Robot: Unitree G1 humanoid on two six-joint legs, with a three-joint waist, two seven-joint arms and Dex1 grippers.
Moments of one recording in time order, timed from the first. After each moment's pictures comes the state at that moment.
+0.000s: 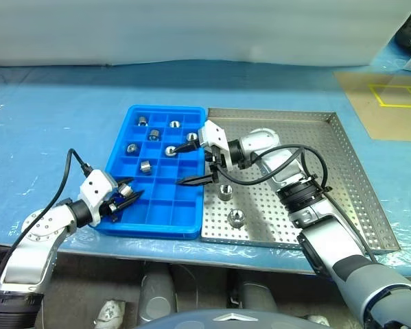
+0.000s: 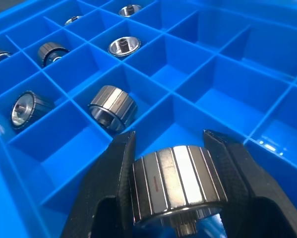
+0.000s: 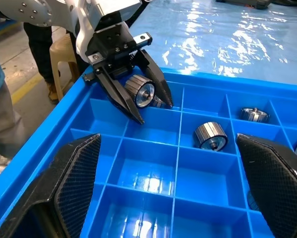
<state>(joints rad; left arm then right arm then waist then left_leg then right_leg) 0.09 0.65 0.16 -0.24 -0.29 0.17 -0.85 -0.84 -0.28 0.34 0.34 0.18 0.20 1.28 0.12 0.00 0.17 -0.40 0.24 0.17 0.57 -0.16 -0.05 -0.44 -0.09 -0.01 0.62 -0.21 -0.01</state>
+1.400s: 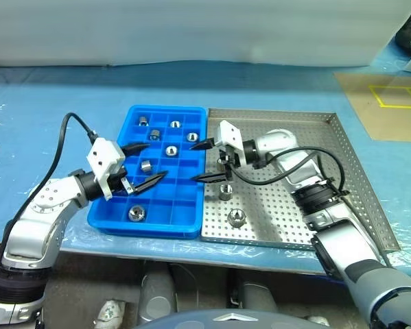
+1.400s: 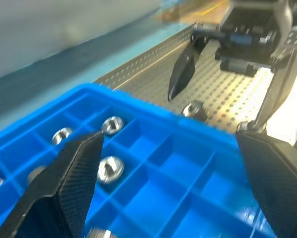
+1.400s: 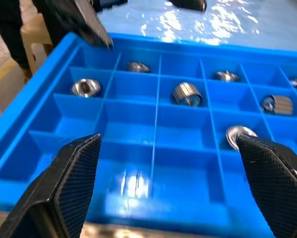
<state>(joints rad) -0.19 0.65 0.11 -0.35 -0.49 0.34 -0.85 -0.76 -0.43 0.30 0.25 0.17 0.25 1.27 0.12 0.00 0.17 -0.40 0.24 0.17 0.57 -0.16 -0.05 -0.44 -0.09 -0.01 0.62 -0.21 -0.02</state>
